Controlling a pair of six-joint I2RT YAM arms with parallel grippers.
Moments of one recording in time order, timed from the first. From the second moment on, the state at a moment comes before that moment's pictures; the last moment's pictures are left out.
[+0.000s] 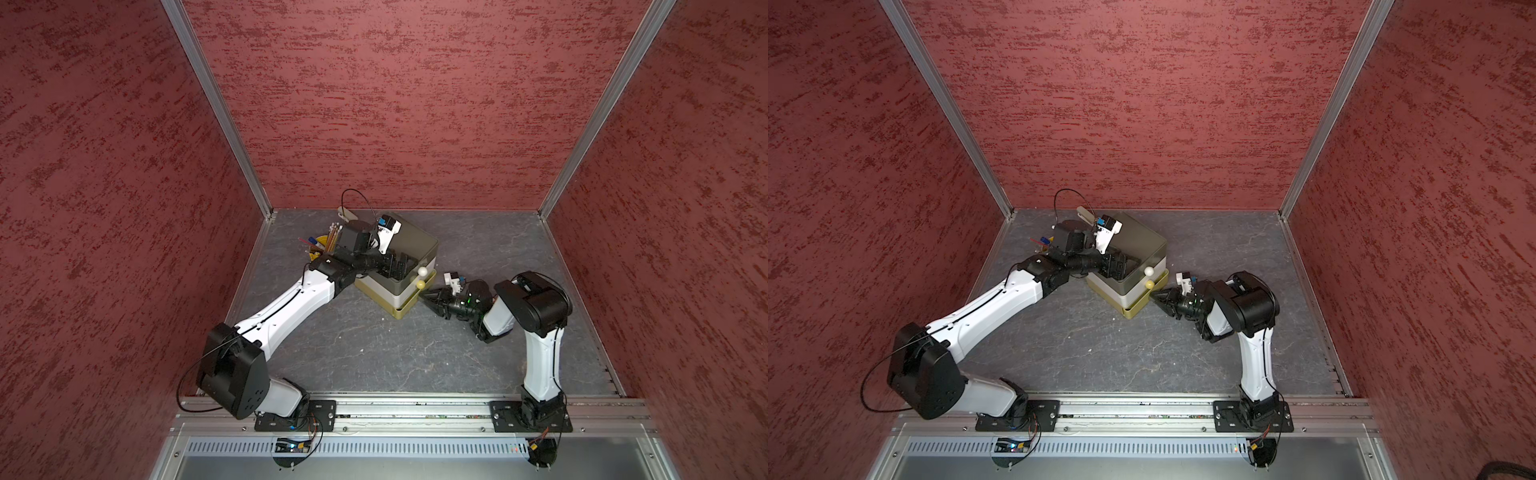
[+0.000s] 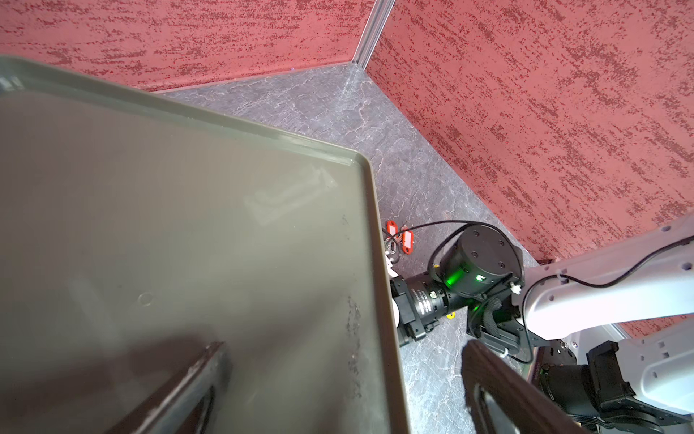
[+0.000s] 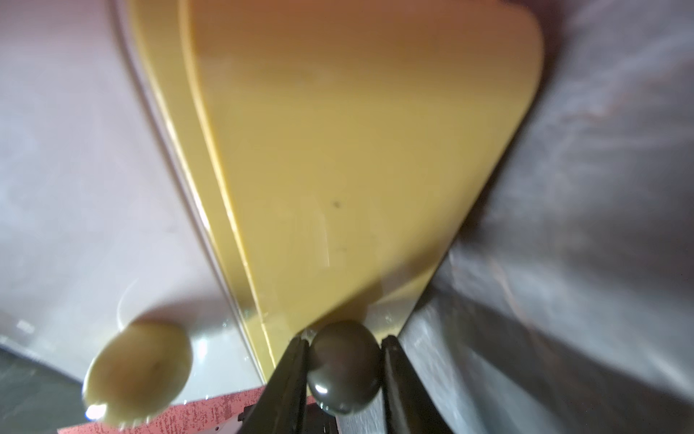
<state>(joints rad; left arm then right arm) -0.51 1.45 1.16 -0.29 0.42 -0.20 0.38 2.07 0.50 1.31 -0.75 1.34</state>
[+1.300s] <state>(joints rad) -0.51 1.45 1.15 -0.27 0.42 -0.20 0.21 1.99 0.04 1.57 -0.83 1.26</state>
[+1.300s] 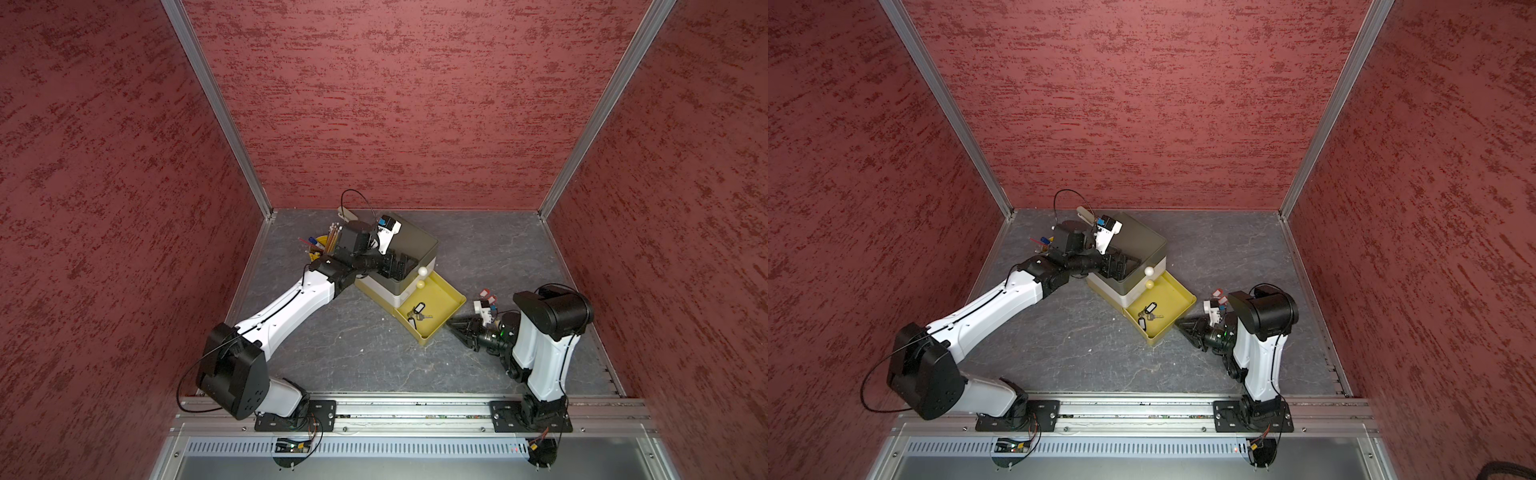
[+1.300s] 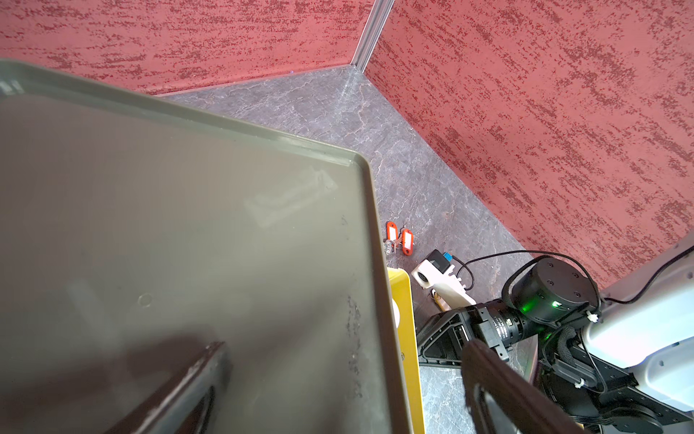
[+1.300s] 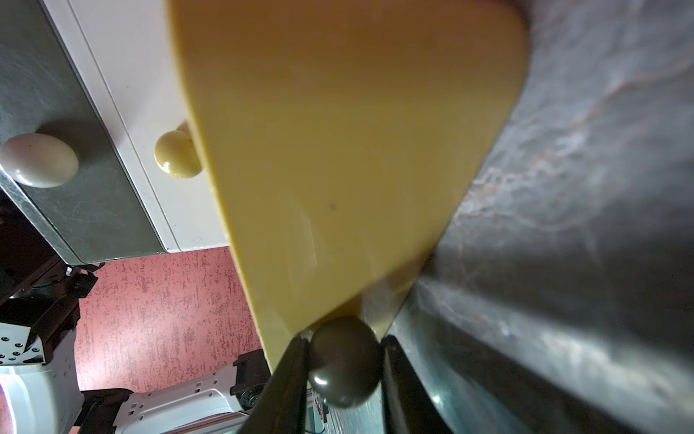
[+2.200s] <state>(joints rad) -0.52 1.46 1.18 -0.29 0.42 -0.20 0.19 1.90 0.14 1.45 -0.89 1.33</state>
